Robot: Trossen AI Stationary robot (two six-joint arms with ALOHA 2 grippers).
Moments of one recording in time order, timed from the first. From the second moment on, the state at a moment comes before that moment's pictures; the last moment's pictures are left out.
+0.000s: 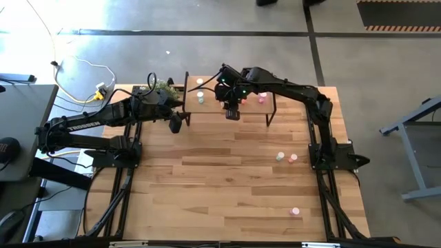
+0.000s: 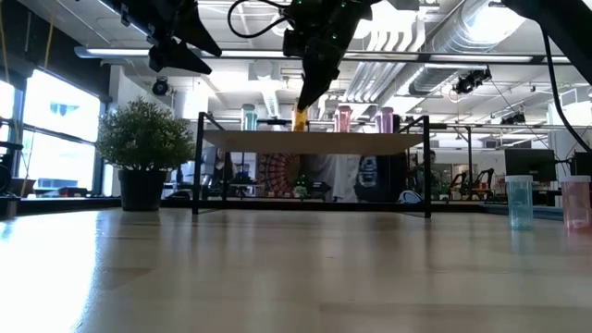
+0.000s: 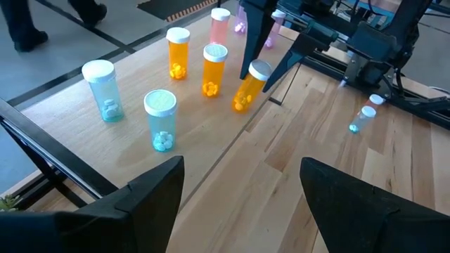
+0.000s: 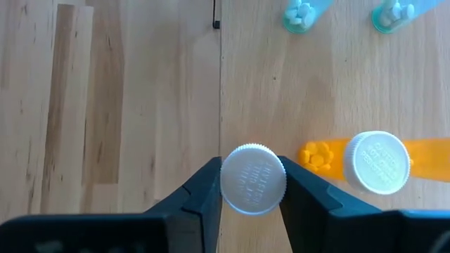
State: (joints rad) left arm 0.43 0.91 0.83 -0.40 -0.14 -0.24; right arm -0.37 2.03 2.04 -1.10 -0.10 -0.40
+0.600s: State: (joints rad) left arm 0.43 0.91 0.83 -0.40 -0.14 -0.24; right arm -0.37 2.03 2.04 -1.08 -0.06 -0.41
